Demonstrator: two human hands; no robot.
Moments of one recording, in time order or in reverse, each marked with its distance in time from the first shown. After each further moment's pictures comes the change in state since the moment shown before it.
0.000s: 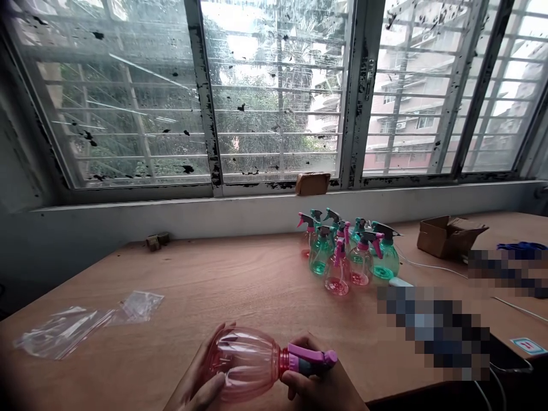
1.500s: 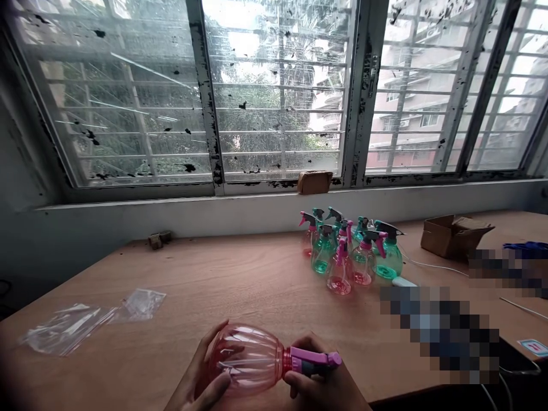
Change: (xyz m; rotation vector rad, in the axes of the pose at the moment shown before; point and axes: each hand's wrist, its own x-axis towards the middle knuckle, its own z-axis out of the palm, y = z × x) left_hand 0.001 -0.001 0.004 0.006 0.020 -0.001; right_hand -0.001 0.004 -0.001 -0.024 0.021 -0.018
